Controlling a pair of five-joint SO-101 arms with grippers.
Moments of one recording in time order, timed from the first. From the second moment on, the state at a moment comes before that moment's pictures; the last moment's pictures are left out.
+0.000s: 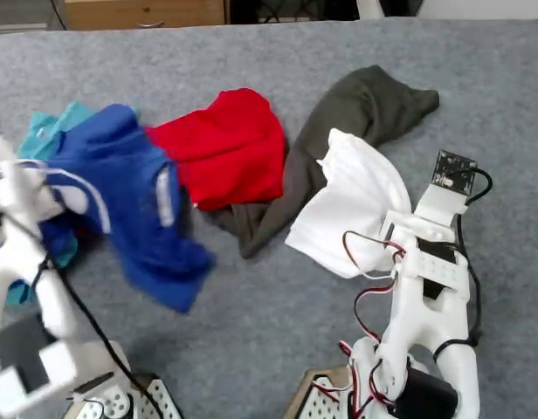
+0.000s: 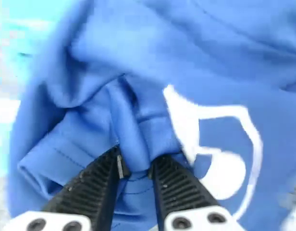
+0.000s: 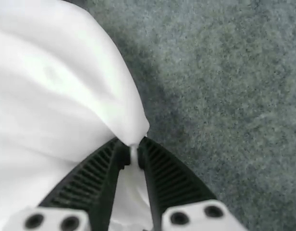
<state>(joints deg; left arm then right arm) -37.1 -11.6 22.8 64.3 2.7 22.6 -27.5 66.9 25.7 -0.4</state>
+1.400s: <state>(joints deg) 14.9 28.4 -2.4 59.8 2.8 20.2 -27.5 66.9 25.7 -0.4</state>
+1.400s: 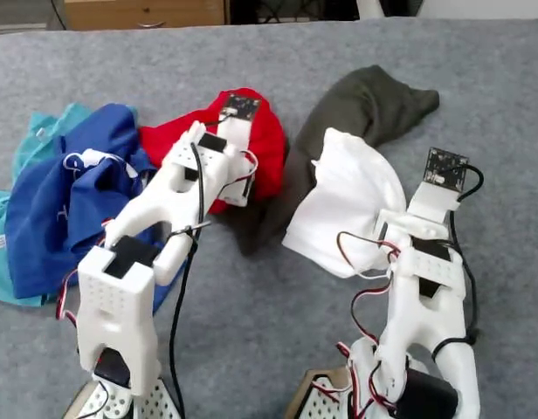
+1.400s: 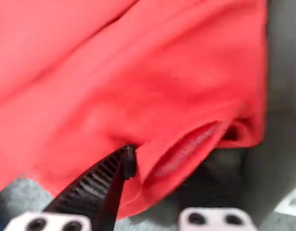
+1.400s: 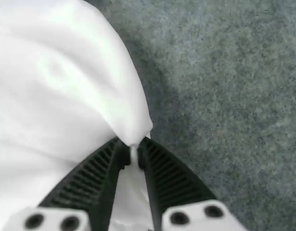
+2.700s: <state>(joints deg) -42.5 -30.7 15.3 91.7 -1.2 20.0 -27.5 66.9 25.5 -0.4</state>
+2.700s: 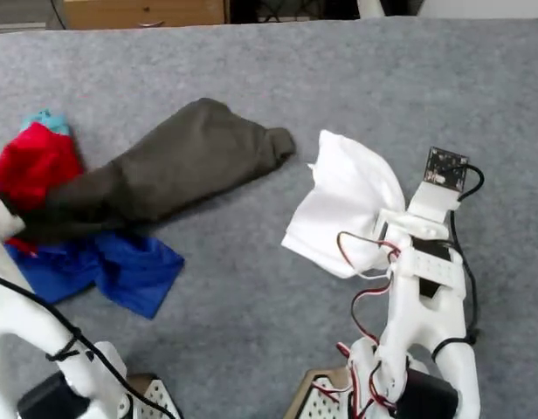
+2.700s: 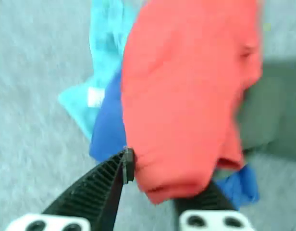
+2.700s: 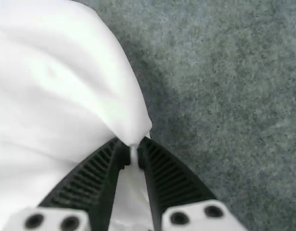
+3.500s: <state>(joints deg) -30.9 -17.2 41.9 70.8 6.4 13.7 -22.1 67.2 21.8 12.1</state>
